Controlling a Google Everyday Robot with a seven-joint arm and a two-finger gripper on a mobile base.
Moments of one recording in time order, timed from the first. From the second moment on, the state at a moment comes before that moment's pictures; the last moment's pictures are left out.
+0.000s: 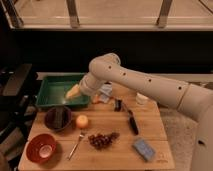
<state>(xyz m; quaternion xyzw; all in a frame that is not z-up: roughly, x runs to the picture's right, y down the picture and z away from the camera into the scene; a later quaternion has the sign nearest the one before) -0.112 0.042 0.718 -0.38 0.01 0.67 0.63</state>
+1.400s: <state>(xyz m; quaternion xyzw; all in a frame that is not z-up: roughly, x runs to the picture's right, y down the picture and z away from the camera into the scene) -0.246 0.119 0.809 -0.44 0.09 0.60 0.67</state>
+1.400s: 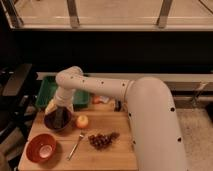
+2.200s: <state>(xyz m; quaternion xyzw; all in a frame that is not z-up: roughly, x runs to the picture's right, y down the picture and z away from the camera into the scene) -0.240 0.102 0.804 -0.41 0.08 0.63 0.66</state>
